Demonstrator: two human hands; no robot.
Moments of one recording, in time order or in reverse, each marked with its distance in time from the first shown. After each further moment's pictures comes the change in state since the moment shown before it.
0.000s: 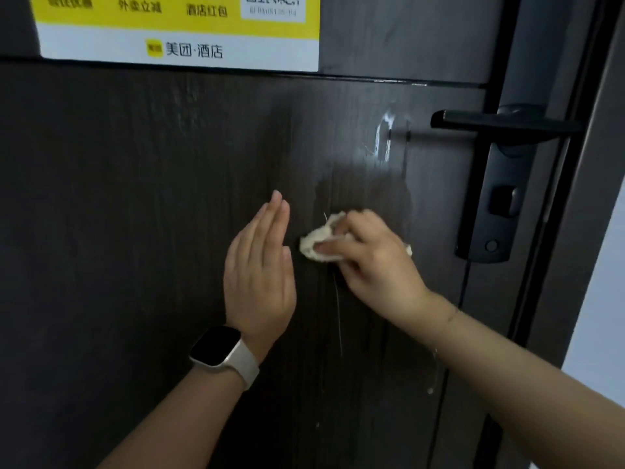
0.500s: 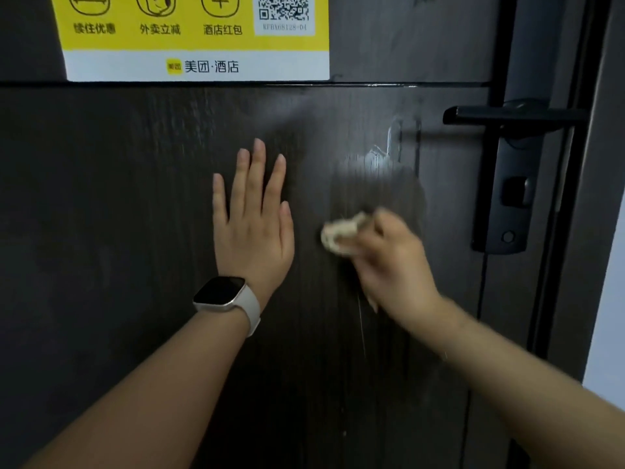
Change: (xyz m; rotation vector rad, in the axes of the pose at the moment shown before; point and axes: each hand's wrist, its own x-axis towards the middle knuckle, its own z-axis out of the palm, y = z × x) left_hand 0.051 -0.038 -0.006 0.338 -0.029 0.063; right_hand -0.003 -0.015 0.018 -0.060 0.196 0.197
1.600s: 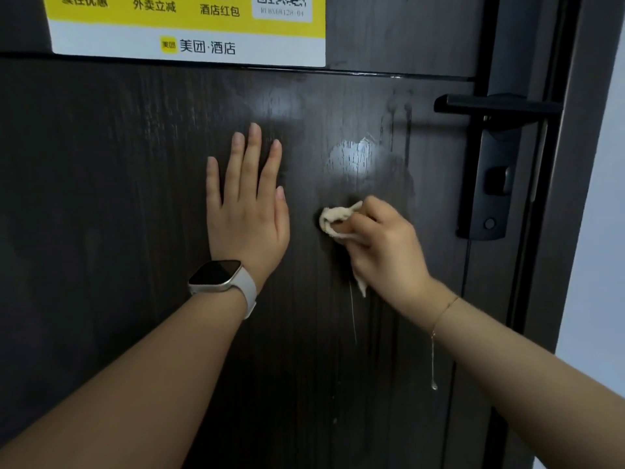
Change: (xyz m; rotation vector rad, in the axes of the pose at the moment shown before) left_hand -0.001 0.001 0.002 0.001 0.060 0.002; right_hand -0.001 -0.003 -0.005 -0.088 -0.010 -0.021
